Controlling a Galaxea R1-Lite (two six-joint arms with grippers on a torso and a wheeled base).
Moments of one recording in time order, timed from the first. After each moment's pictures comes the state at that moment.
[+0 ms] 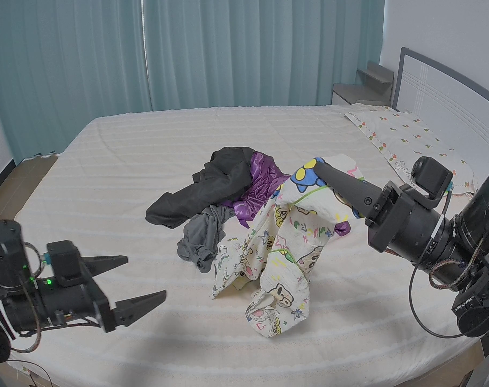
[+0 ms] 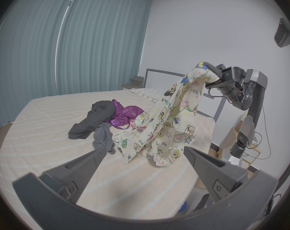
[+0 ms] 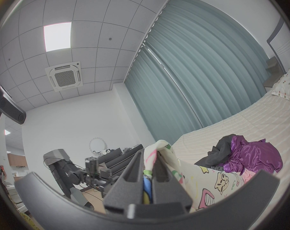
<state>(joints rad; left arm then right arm) -0.38 1.37 -0.28 -0.75 -0.34 -0.01 0.71 1.66 -0.49 -1.50 0.24 0.49</state>
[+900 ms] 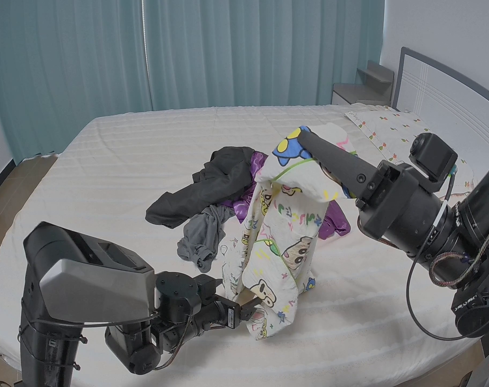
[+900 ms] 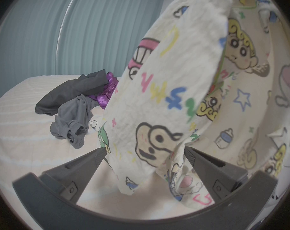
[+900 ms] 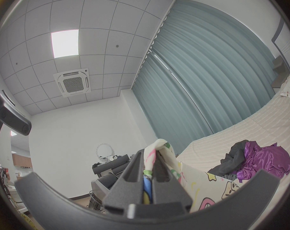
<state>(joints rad) -0.65 2.39 -0.50 -1.55 0.03 -0.22 0.80 1.65 -0.58 -1.48 0.19 0.49</state>
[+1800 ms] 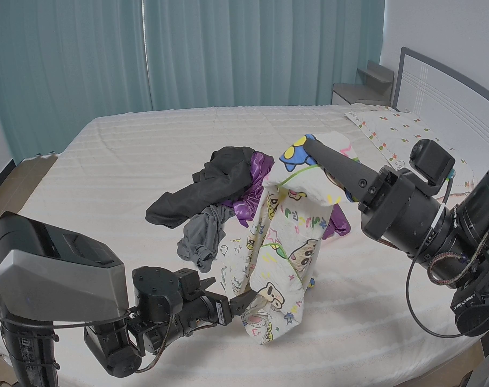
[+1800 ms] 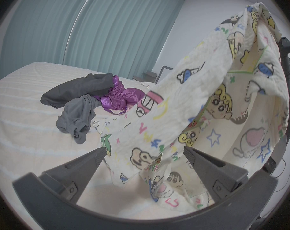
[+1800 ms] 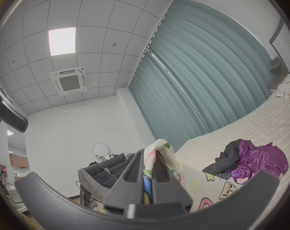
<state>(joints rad) -0.65 2.23 -0.38 -1.55 0.00 -0.37 0.77 1.66 -0.56 -1.49 0.20 0.49</state>
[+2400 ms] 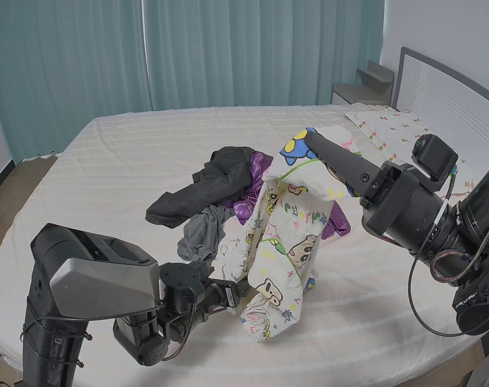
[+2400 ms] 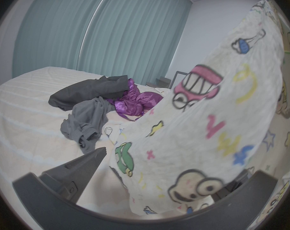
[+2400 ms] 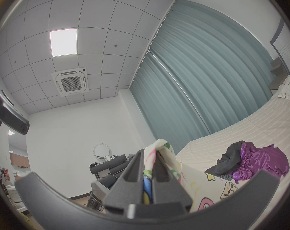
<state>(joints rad) -0.62 2.43 -0.59 -1.55 0.15 -0.36 0.77 1.65 -0.57 -1.49 0.20 0.49</state>
